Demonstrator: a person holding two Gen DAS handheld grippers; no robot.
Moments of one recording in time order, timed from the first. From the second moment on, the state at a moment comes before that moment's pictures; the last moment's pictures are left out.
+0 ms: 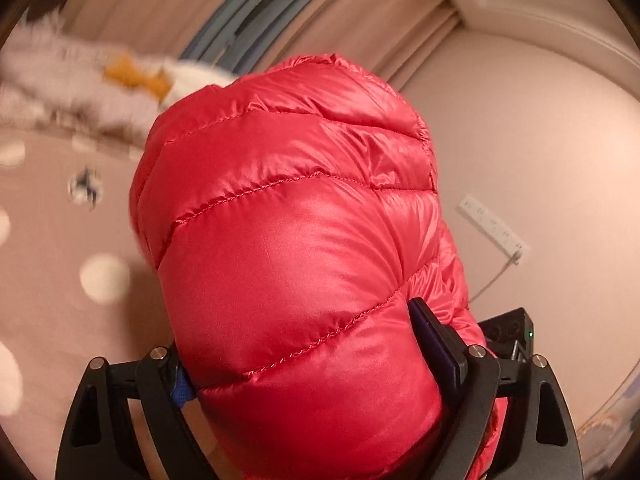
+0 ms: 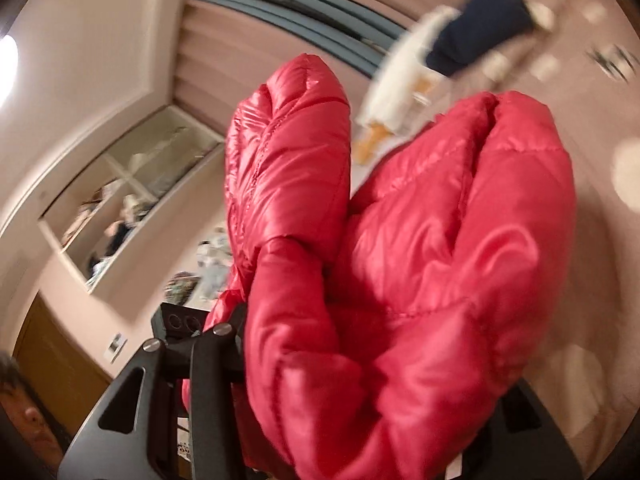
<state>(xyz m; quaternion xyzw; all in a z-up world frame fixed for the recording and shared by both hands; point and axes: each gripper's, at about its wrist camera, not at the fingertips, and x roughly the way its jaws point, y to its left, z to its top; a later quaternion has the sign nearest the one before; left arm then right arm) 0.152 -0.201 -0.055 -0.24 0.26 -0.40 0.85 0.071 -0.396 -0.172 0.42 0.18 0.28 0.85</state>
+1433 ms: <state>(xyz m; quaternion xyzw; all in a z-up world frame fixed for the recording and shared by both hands) 0.102 -0.101 -0.028 -0.21 0.15 -0.36 0.90 0.023 -0.349 -0.103 0.33 0.11 0.35 0.87</state>
